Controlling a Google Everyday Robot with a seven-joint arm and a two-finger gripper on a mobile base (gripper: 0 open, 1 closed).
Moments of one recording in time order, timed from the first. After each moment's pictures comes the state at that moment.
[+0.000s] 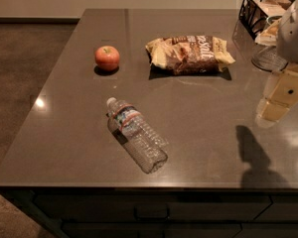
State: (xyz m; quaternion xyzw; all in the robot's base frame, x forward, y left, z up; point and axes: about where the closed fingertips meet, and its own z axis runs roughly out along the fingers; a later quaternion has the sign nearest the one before) arm 0.438 -0.213 0.989 -0.60 0.78 -0.05 0.18
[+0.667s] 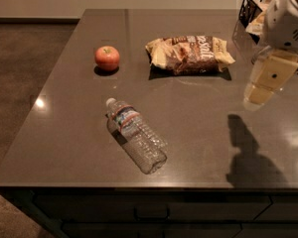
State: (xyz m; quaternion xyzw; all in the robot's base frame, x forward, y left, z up) arm 0.471 -0.206 0.993 -0.60 0.77 -0.05 0.19
